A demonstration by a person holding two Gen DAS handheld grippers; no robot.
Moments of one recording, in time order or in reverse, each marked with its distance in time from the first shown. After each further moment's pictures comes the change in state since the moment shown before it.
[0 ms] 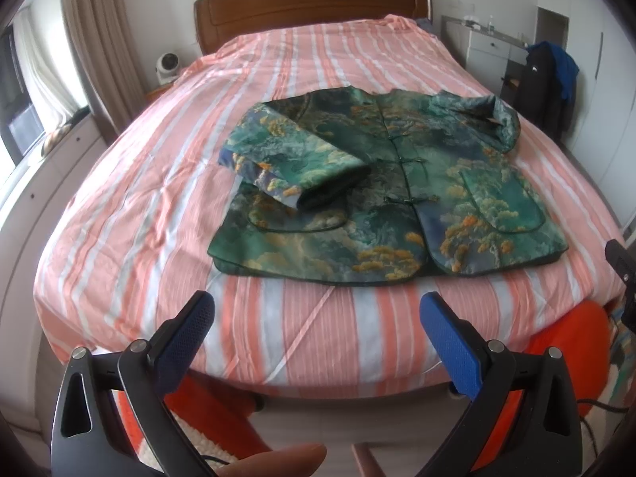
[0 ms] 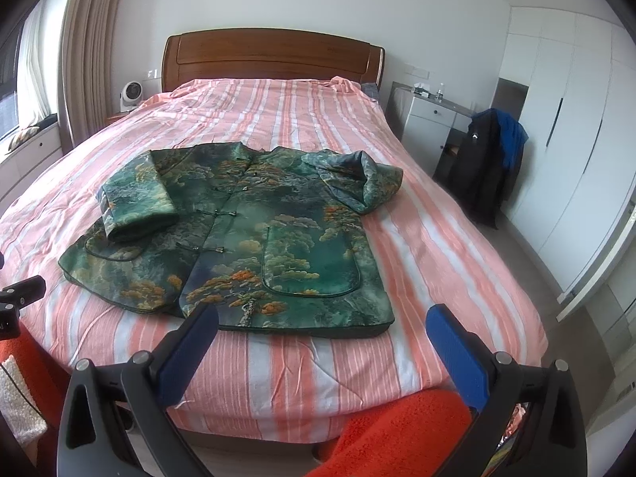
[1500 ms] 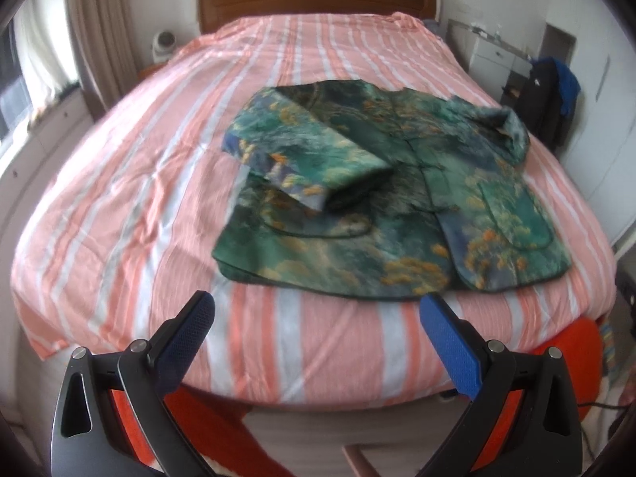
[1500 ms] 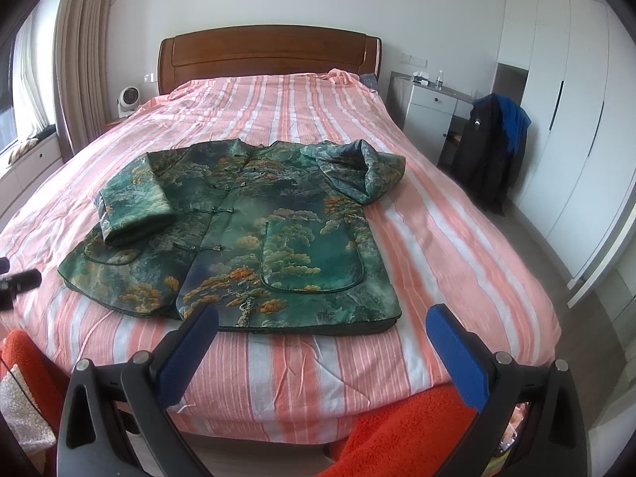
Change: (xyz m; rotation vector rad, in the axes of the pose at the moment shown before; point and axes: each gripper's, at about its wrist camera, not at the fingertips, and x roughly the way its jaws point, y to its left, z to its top) left arm 0.044 0.071 0.023 -0.087 0.059 -0.100; right arm 0.018 -0.013 -0.004 0.051 0.018 0.051
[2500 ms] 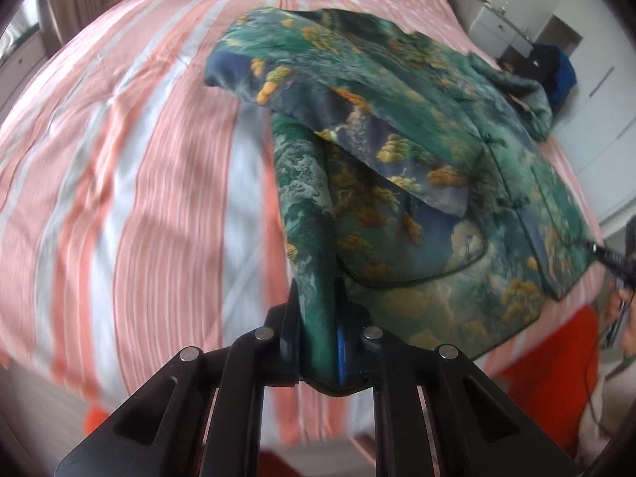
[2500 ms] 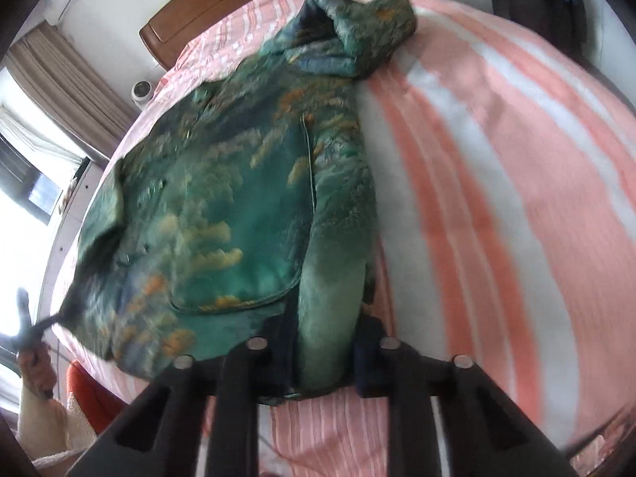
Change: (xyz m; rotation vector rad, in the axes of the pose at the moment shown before) left arm 0.131 0.074 0.008 -0.012 0.235 -0.154; right arm 0.208 -0.121 -0.014 0.256 0.381 0.404
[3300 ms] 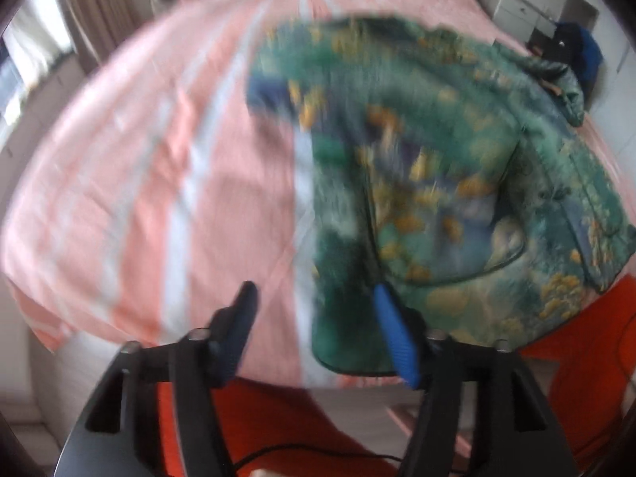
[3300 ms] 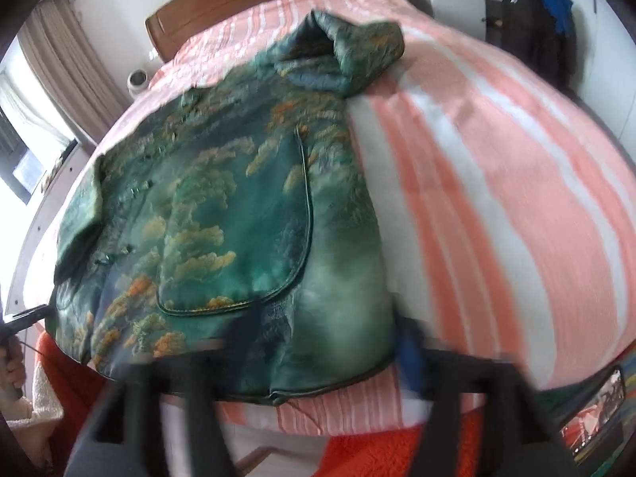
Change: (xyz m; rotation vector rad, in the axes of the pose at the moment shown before) left arm -0.013 -0.004 0.043 0.068 -0.075 0.235; right arm -0.012 0.011 -0.006 -0.068 -0.078 -0.107
